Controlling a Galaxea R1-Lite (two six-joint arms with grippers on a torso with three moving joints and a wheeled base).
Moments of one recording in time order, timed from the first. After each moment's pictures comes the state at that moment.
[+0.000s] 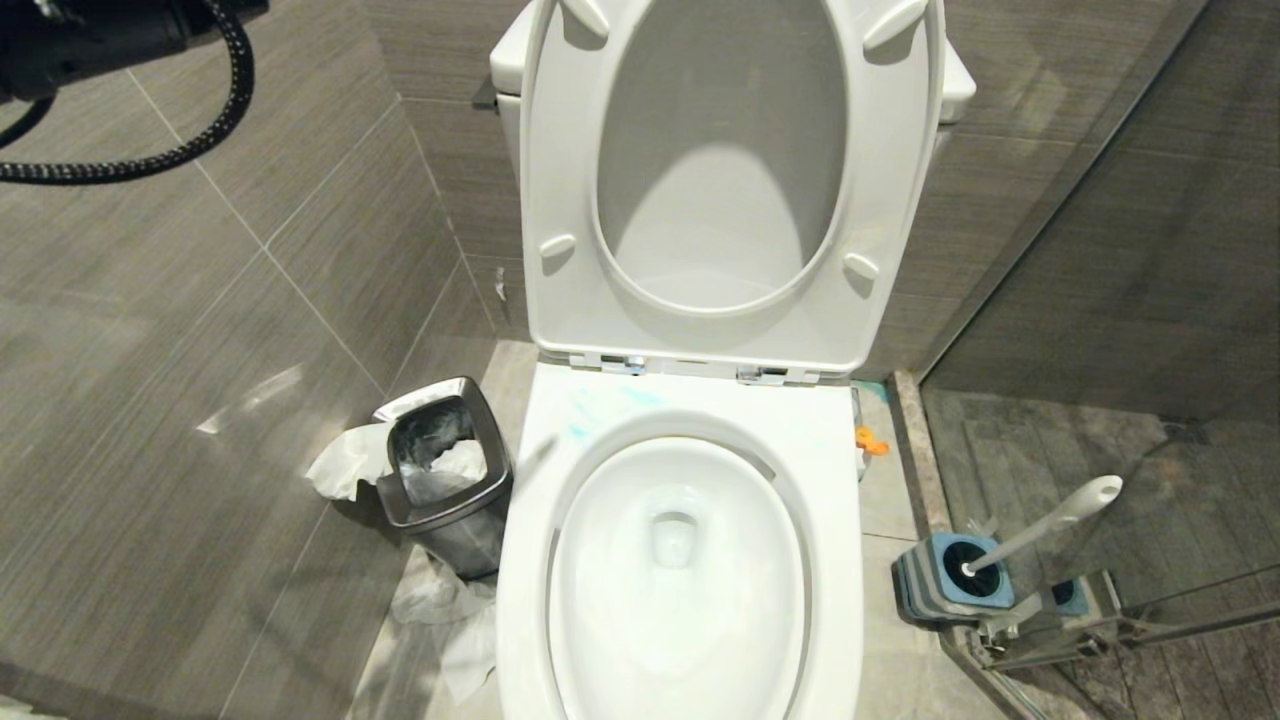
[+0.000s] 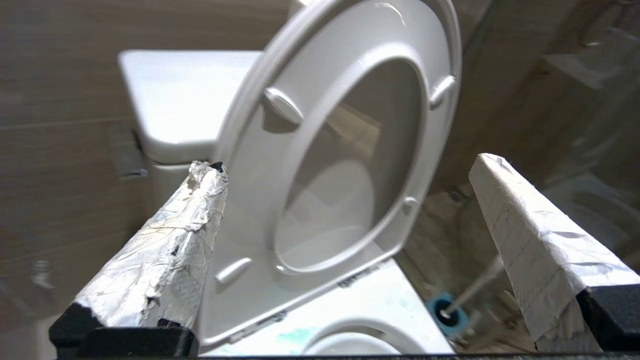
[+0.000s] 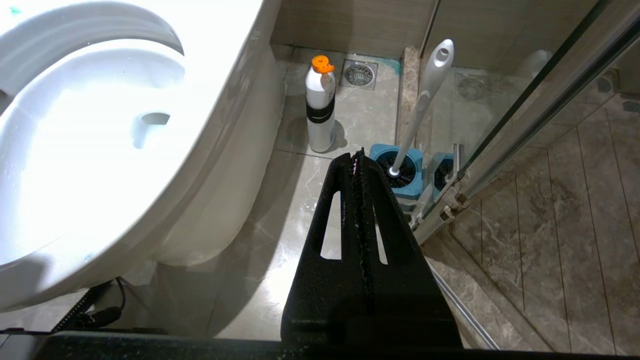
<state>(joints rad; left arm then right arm) -0.38 1.43 -1.51 -0.20 -0.37 -0.08 0.01 0.00 0.00 0.00 -0.01 0.04</state>
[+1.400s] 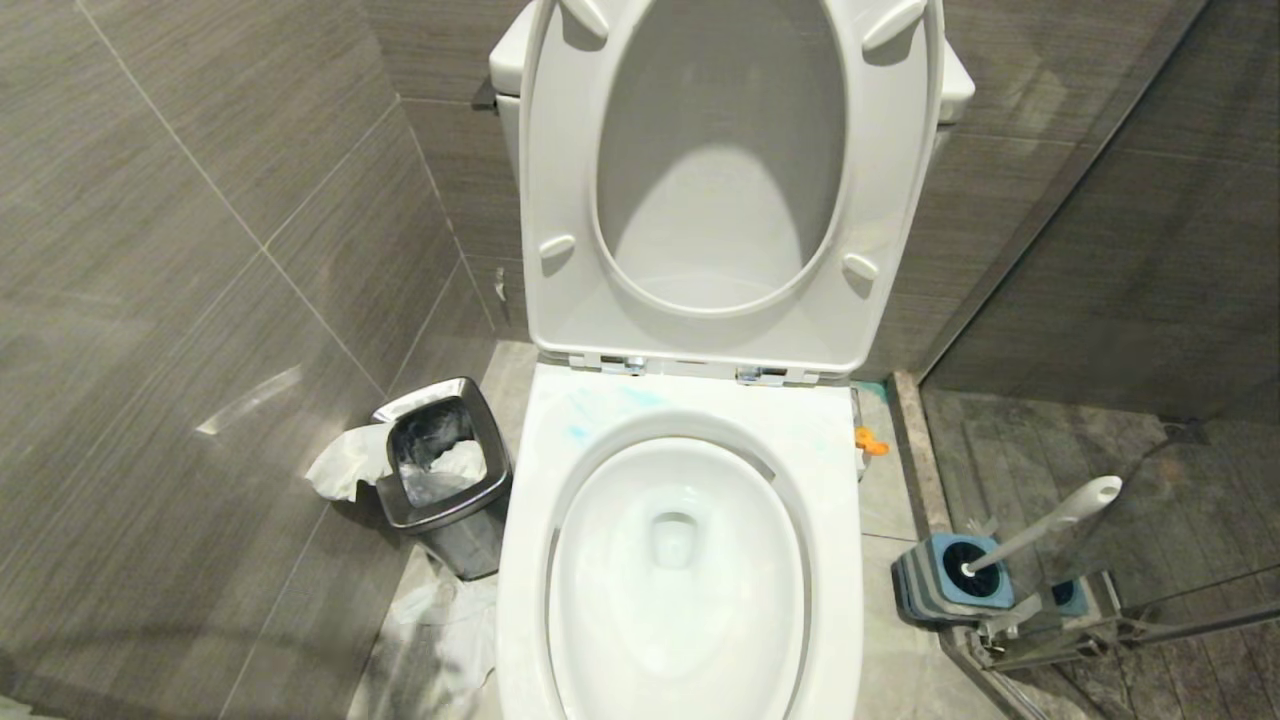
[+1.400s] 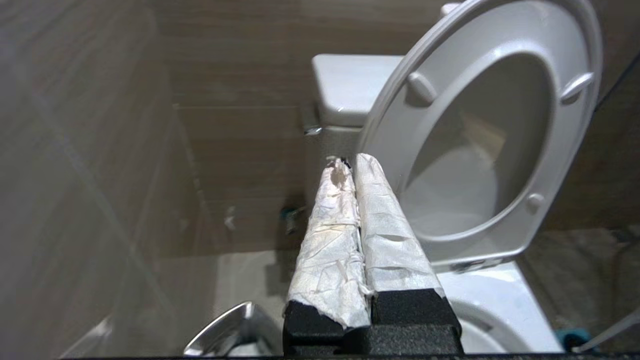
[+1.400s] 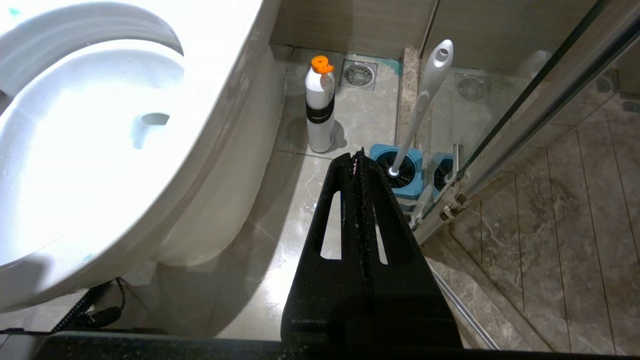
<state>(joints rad) -0.38 1.03 -1.17 -0.20 0.05 0.06 0.01 0.00 0.00 0.00 -0.01 0.04</state>
